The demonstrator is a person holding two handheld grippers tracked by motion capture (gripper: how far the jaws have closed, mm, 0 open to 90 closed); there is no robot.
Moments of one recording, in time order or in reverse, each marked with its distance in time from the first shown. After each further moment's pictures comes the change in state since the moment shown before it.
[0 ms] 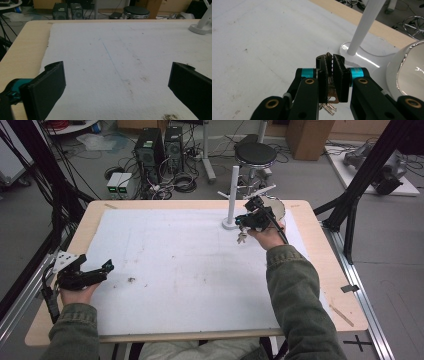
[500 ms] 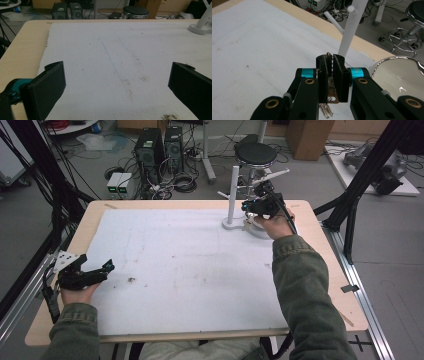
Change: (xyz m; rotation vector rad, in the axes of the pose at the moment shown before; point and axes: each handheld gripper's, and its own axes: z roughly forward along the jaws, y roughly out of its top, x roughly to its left) left arm 0.000 0.000 0.001 0.002 -0.003 0.002; right arm -0.008 0.027 -0.041 -0.080 -0.048 0.013
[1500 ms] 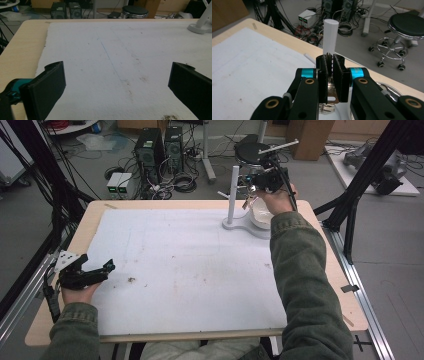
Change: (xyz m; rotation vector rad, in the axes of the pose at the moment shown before) left arm 0.000 -0.001 0.003 0.002 -0.008 -0.004; right arm -0.026 0.055 -0.011 -0.088 -0.053 0.085
